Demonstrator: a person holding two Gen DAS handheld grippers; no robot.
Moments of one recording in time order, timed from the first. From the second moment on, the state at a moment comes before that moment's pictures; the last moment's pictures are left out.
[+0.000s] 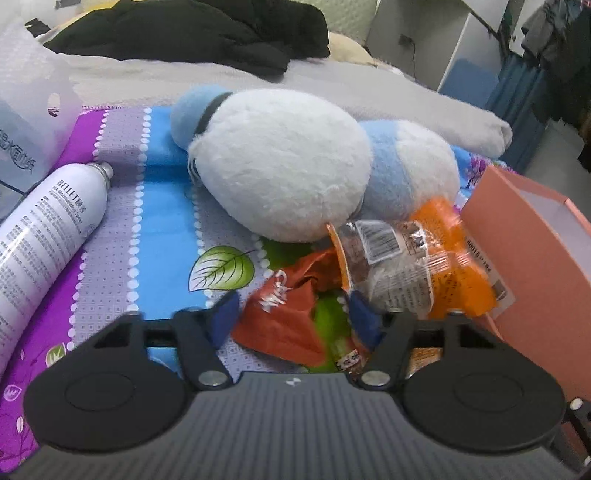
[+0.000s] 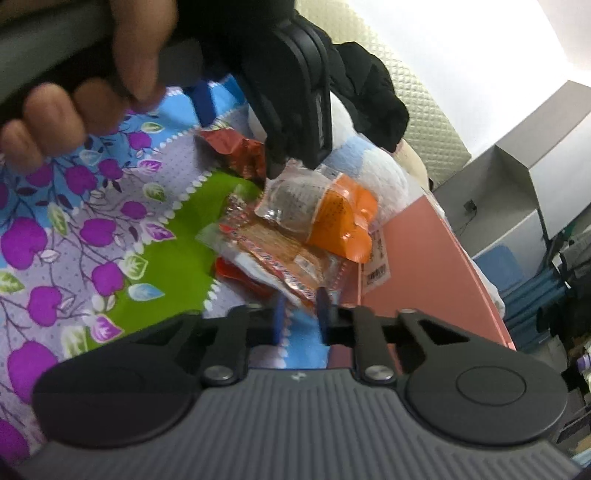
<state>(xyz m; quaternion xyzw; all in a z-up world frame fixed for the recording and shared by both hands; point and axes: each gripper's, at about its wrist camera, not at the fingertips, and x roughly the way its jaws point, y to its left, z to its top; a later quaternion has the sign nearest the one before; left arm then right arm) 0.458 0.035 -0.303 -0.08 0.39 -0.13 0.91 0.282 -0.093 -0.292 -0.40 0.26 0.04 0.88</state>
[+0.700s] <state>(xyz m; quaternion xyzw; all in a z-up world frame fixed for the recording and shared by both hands) 0.322 0.083 -0.272 -0.12 0.41 -0.04 0.90 0.201 -0.098 -0.246 -0.35 0.27 0.12 0.89</state>
